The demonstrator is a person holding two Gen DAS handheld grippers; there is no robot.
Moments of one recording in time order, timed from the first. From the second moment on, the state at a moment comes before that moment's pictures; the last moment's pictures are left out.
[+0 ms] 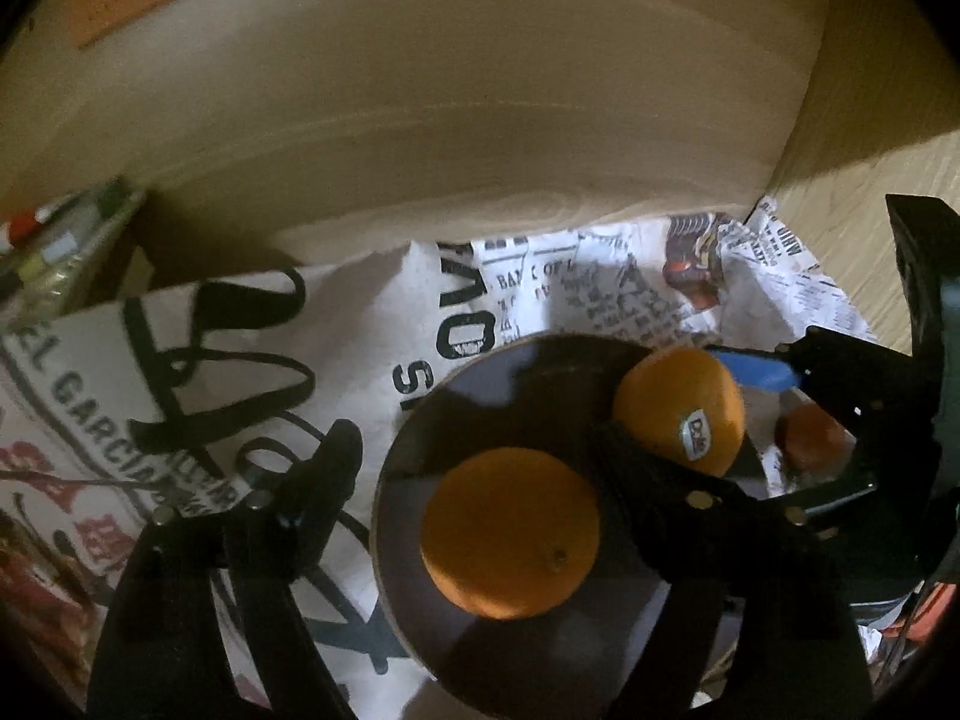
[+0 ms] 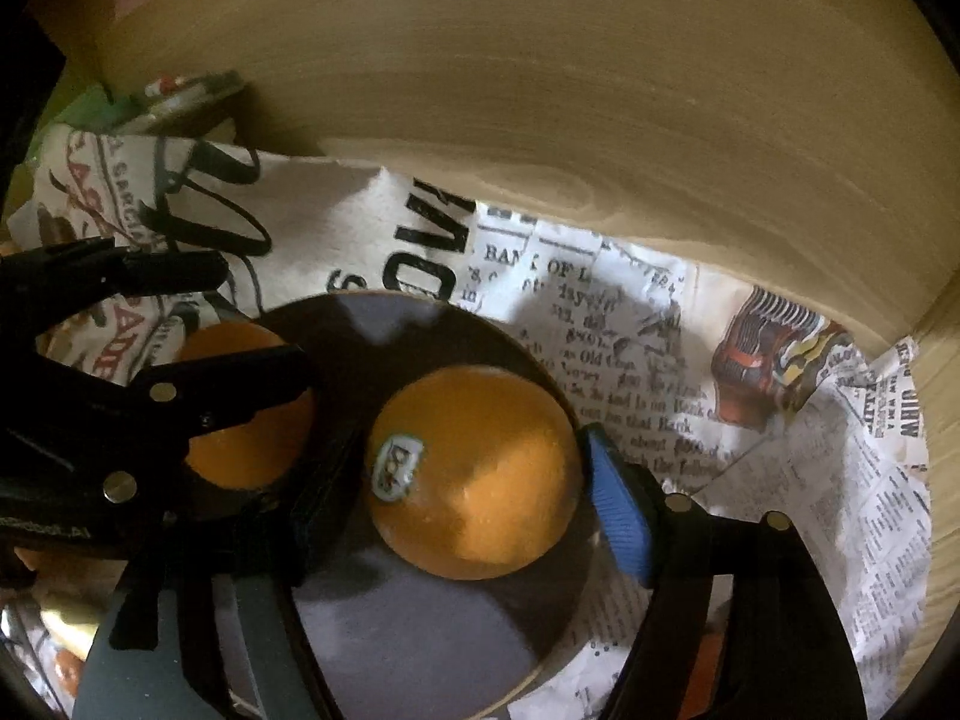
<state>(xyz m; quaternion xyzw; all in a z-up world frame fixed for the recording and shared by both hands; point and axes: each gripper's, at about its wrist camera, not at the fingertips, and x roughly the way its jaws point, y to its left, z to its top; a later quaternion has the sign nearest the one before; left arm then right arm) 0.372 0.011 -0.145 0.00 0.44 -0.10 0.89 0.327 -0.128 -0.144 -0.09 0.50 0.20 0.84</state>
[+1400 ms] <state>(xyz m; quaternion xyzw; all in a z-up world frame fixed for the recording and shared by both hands) 0.194 0.026 -0.165 0.00 0.47 -0.12 0.87 0.172 -0.146 -0.127 -0.05 0.50 0.24 0.83</state>
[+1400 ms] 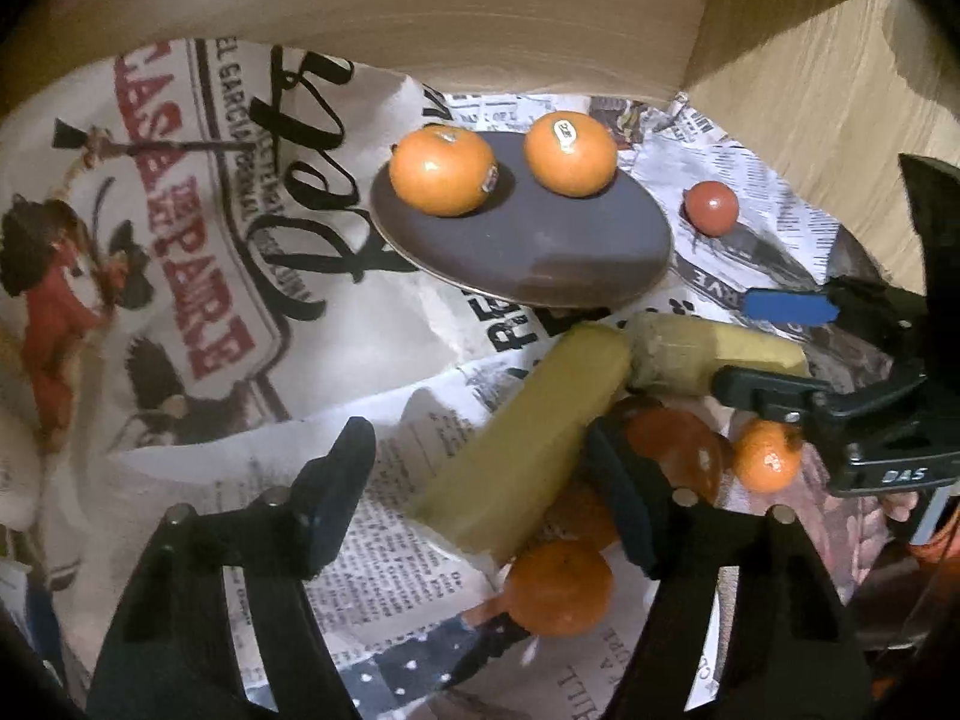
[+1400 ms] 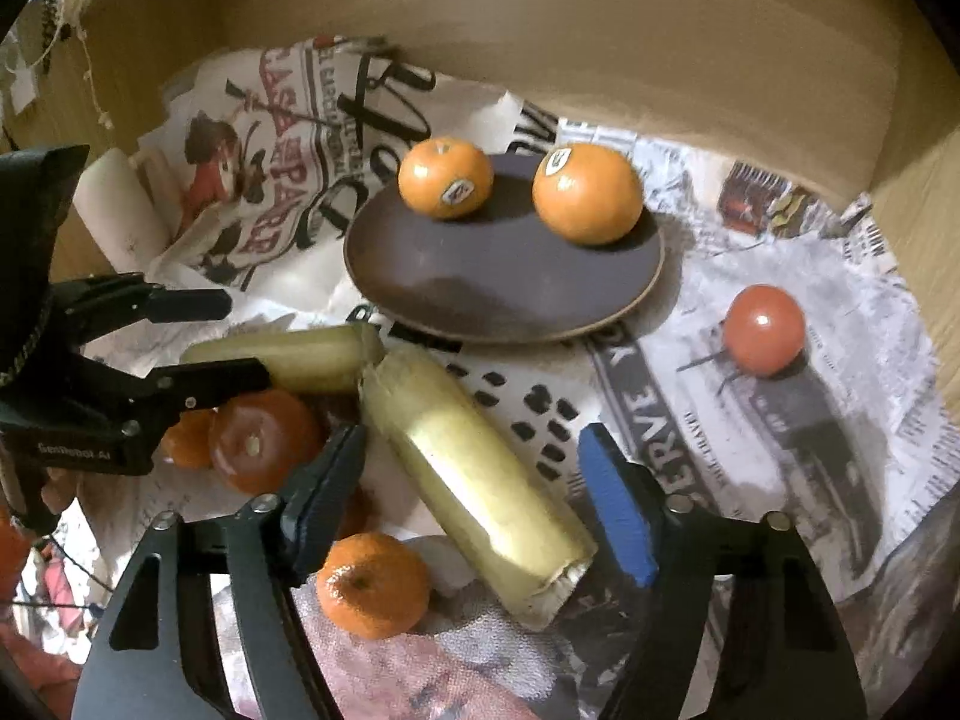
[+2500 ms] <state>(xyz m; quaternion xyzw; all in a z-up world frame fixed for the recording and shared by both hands) 0.192 0.062 -0.178 -0.01 0.50 -0.10 0.86 0.174 -0.180 -0.134 -0.04 0.54 0.23 0.81</state>
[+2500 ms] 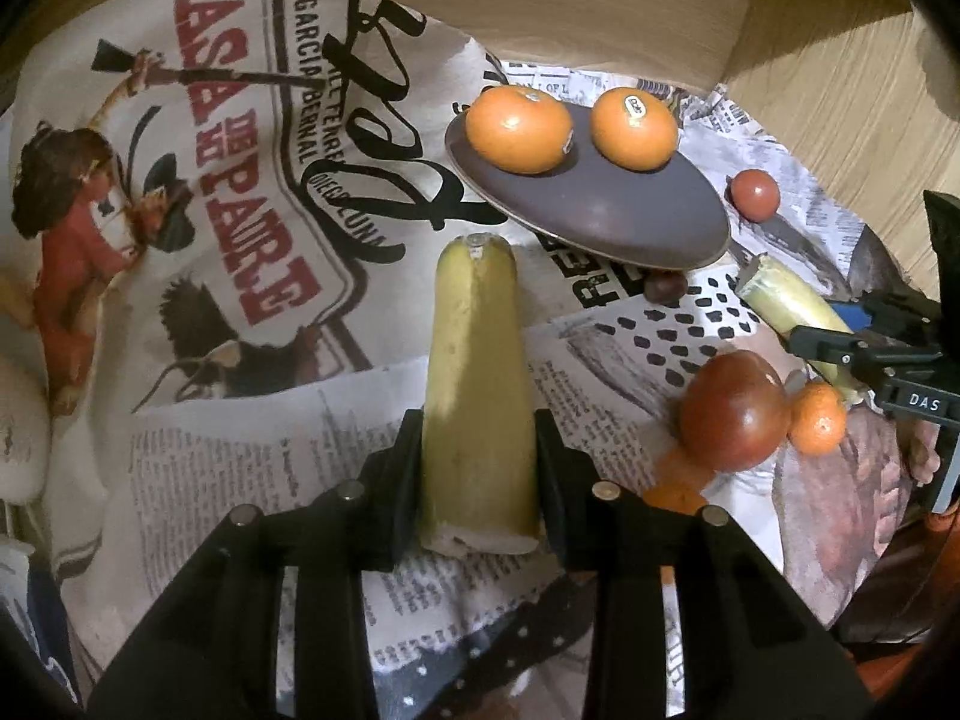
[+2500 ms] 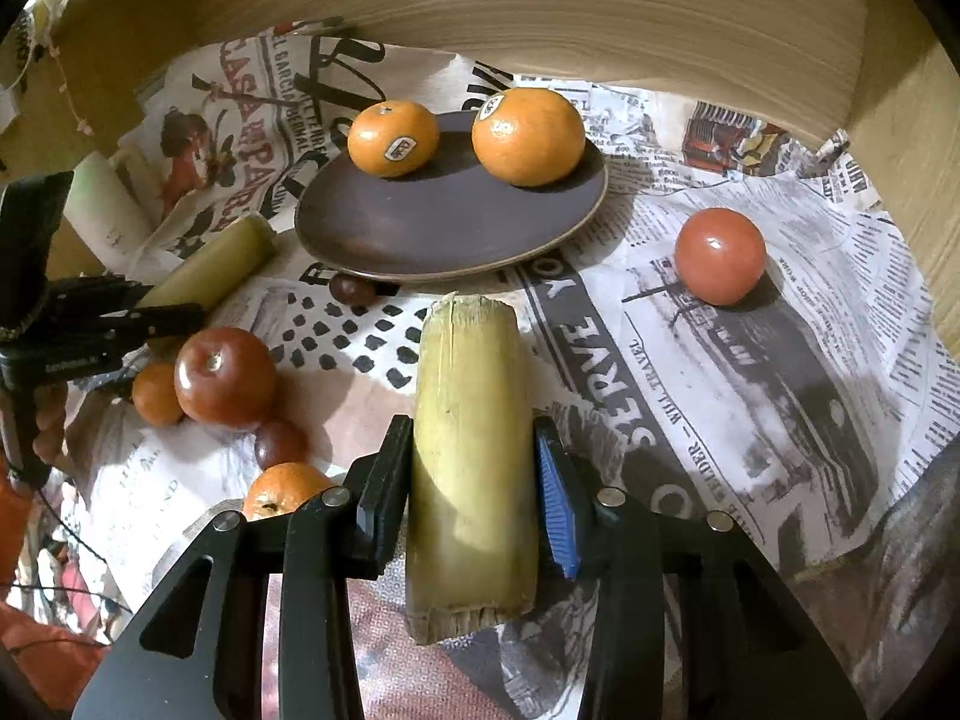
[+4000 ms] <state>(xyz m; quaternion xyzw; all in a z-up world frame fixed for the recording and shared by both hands) 0.228 0.017 -0.089 -0.03 0.39 -0.13 0.91 0.210 -0.170 -0.077 -0.05 0.43 0.22 0.88</state>
